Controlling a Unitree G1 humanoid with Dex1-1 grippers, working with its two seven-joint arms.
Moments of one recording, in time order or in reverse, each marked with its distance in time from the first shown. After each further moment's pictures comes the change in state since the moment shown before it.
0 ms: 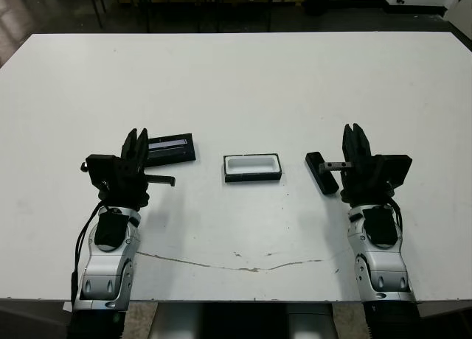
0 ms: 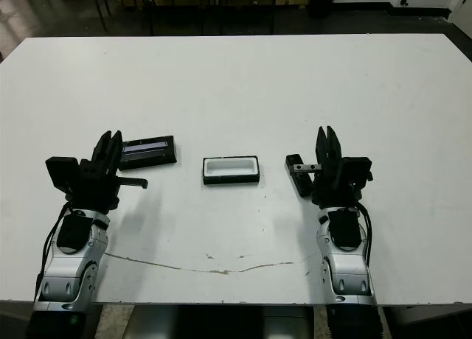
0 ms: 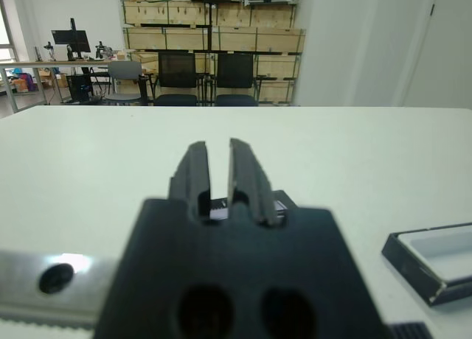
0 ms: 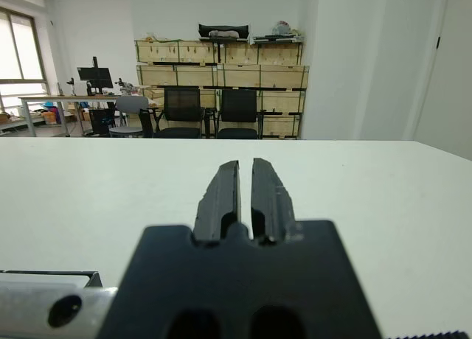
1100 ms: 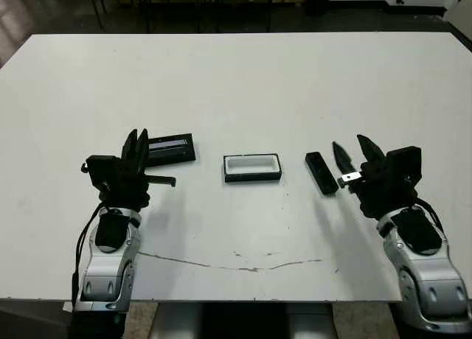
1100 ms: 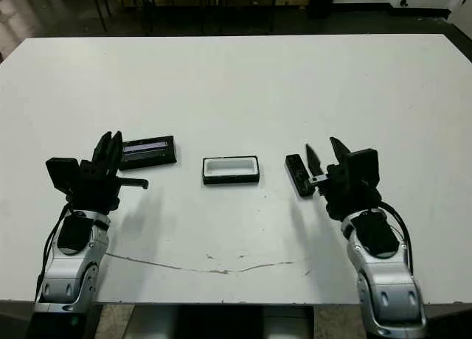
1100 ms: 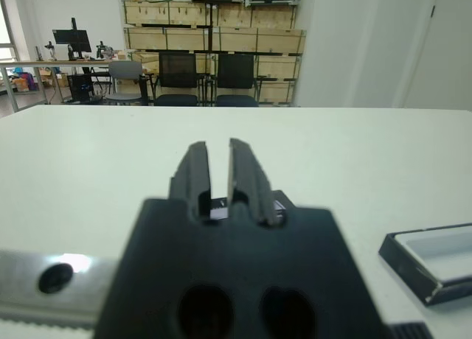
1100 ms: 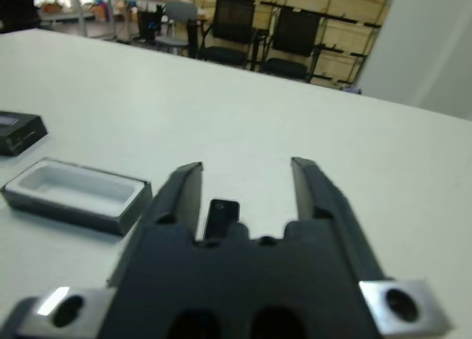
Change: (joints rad) left arm 0.003 -0.004 -0.005 -0.007 0.000 0.003 0.008; right arm 0.115 -0.219 0.011 -0.492 0.086 0.669 0.214
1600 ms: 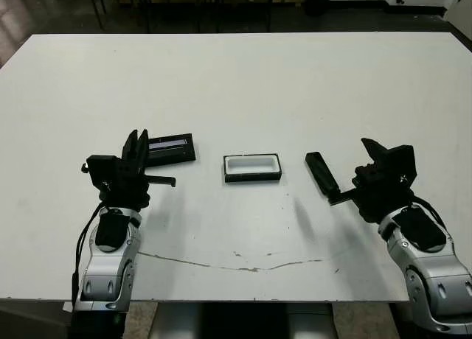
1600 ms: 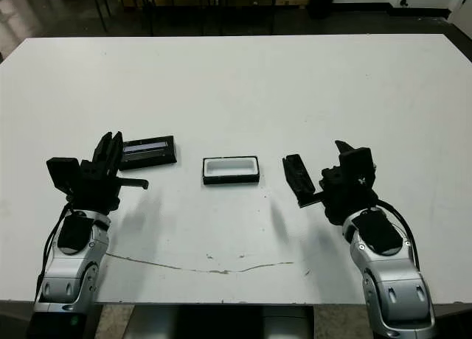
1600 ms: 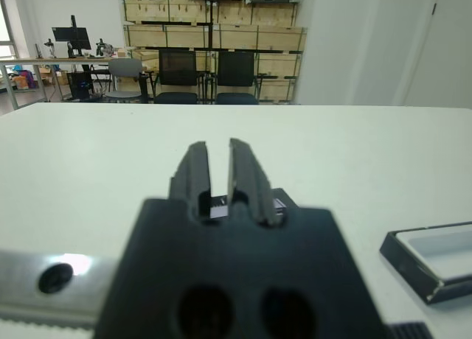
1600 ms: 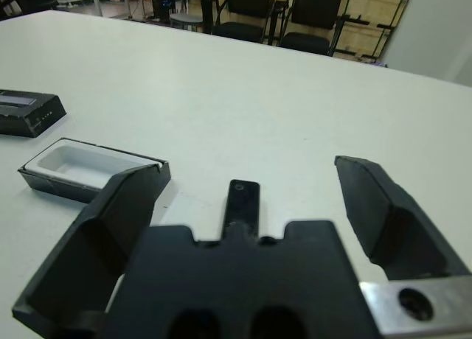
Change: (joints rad) left arm 0.000 0.000 0.003 -0.006 -0.001 0.010 -0.005; right arm -0.018 0.002 0.027 0.030 0.032 0.054 0.015
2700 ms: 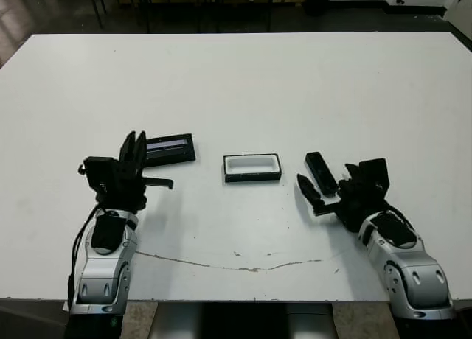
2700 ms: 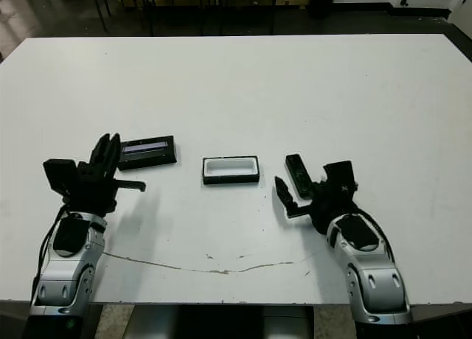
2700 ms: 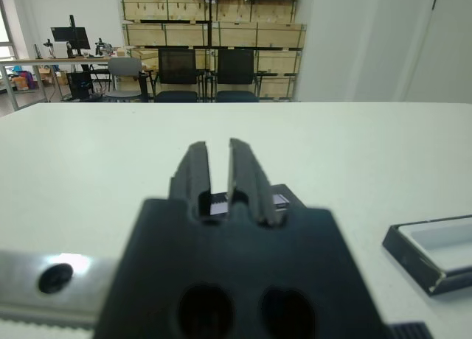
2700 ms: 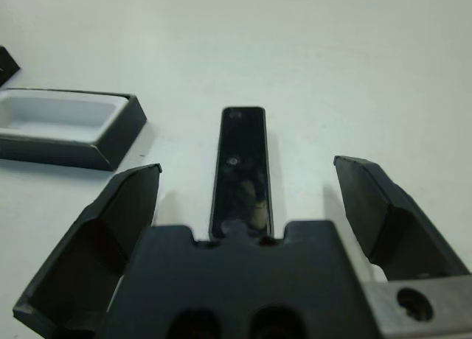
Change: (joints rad) left arm 0.015 0.009 0.009 -0.013 0.000 0.010 -0.013; right arm -0.007 0.073 0.027 0.177 -0.006 0.033 -0.078
